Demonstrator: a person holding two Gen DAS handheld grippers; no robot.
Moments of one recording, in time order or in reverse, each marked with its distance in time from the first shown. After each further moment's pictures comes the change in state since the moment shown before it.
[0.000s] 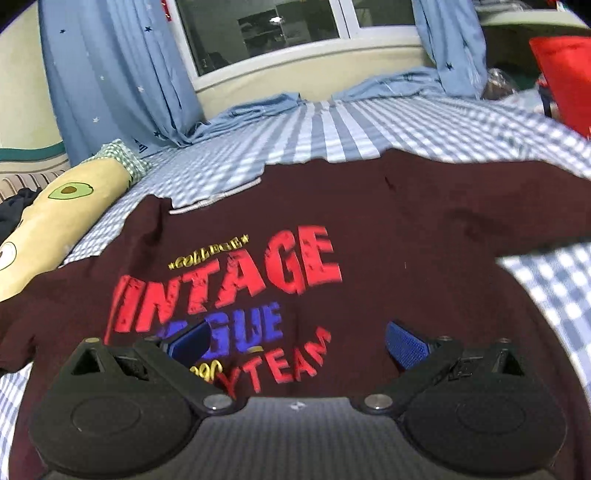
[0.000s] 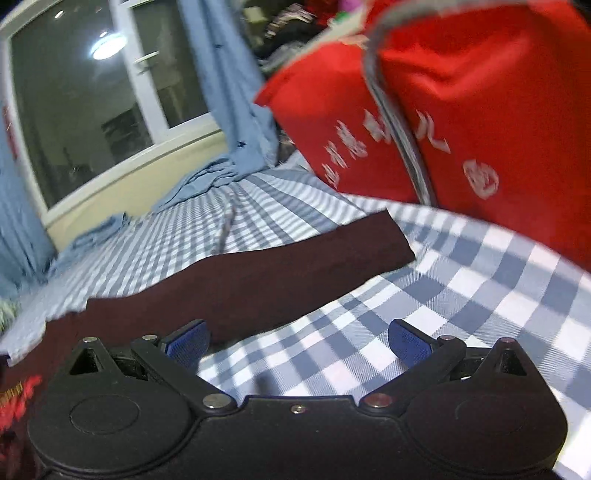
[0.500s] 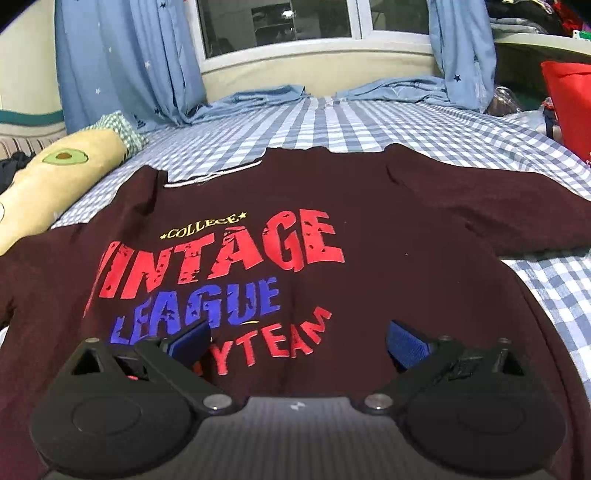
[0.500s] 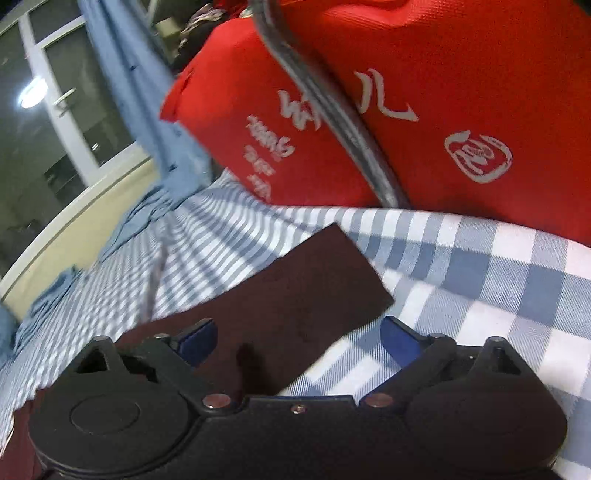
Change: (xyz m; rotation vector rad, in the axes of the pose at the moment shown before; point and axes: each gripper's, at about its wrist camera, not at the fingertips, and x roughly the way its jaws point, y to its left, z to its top) left arm 0.000 0.020 -0.012 -0.107 0.026 -0.063; right arm 0.087 -0.026 0.035 0.201 -0.043 -0.166
